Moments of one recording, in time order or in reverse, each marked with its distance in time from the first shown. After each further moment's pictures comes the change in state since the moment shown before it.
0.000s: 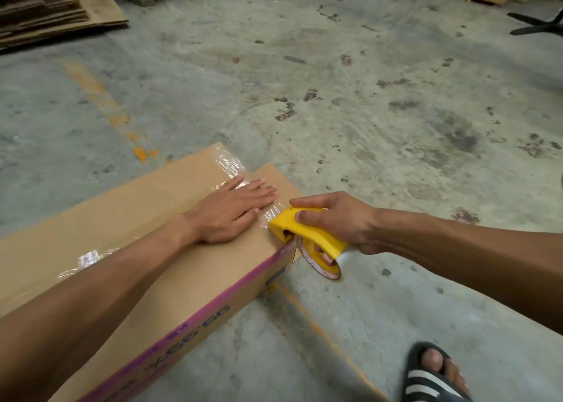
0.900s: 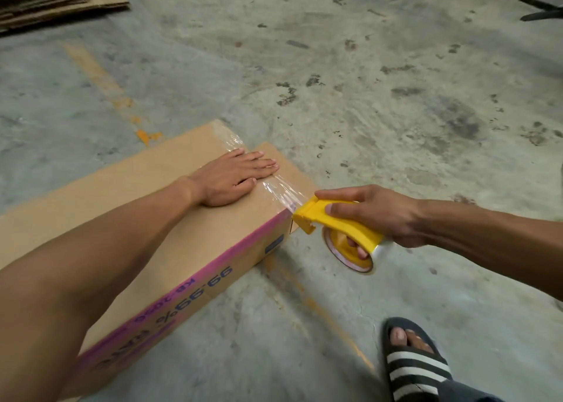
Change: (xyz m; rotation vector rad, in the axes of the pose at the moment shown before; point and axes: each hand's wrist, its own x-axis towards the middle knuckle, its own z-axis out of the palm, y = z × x) left_hand 0.014 -0.016 -0.013 0.110 -0.071 0.018; right_hand -0.047 0.017 -0.031 -0.050 -0.083 0.023
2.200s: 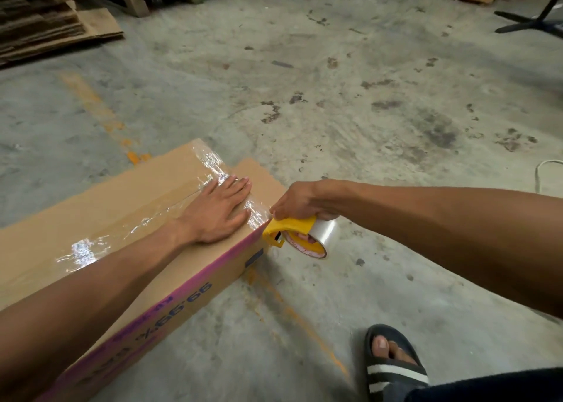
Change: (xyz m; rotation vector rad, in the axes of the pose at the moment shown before) left_hand -0.005 0.062 0.006 0.025 0.036 -0.307; right_hand 0.076 -0.028 0.006 -0.605 0.039 0.131
